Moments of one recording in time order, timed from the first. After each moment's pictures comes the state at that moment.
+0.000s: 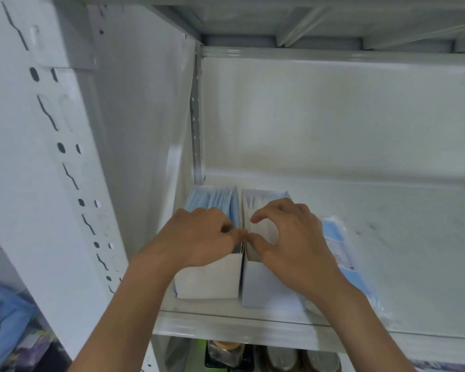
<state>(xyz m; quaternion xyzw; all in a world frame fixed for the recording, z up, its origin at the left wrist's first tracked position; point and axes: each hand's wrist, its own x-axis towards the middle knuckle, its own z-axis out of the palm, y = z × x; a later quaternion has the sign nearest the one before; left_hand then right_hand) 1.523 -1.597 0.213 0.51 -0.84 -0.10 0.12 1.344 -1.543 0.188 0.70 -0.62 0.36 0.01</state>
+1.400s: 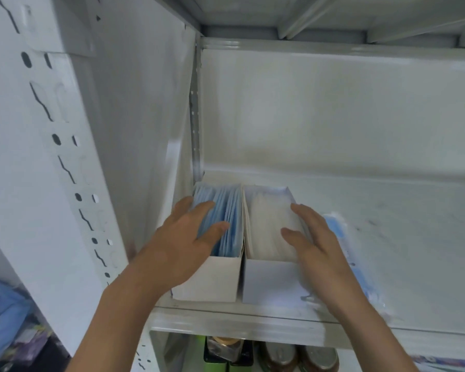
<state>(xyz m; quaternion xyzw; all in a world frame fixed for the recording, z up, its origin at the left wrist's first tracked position) 1.552 -1.586 0.182 0.55 -0.76 -0.23 0.24 1.326 -1.526 0.169 0.52 -0.63 0.51 -0.27</state>
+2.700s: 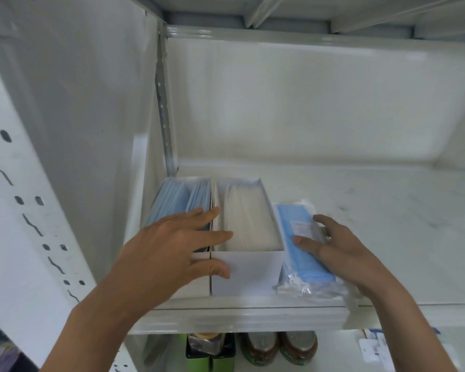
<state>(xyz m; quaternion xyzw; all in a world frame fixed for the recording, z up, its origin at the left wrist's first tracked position) 1.536 -1.568 0.182 0.37 -0.91 0.00 0.18 1.218 -1.527 0.143 0.50 -0.74 0.36 -0.27</state>
